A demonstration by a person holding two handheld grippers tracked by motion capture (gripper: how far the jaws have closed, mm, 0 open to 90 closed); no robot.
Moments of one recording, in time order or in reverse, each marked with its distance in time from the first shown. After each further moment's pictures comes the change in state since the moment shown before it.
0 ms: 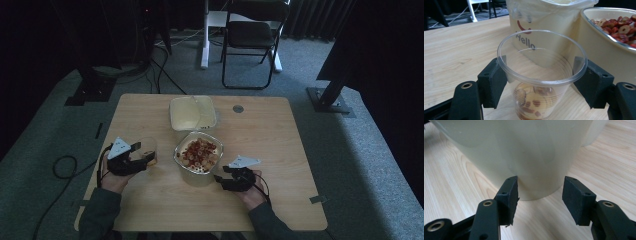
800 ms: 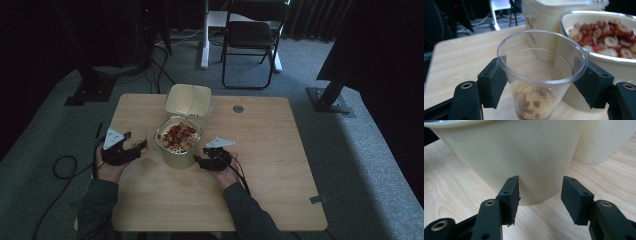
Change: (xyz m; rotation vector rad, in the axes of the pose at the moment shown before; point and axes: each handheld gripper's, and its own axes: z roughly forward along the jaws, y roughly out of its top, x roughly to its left) left arm 0.030 0.014 0.008 -0.042 0.156 -0.002; right arm 0.002 0.058 0.073 -0.057 -0.033 0.042
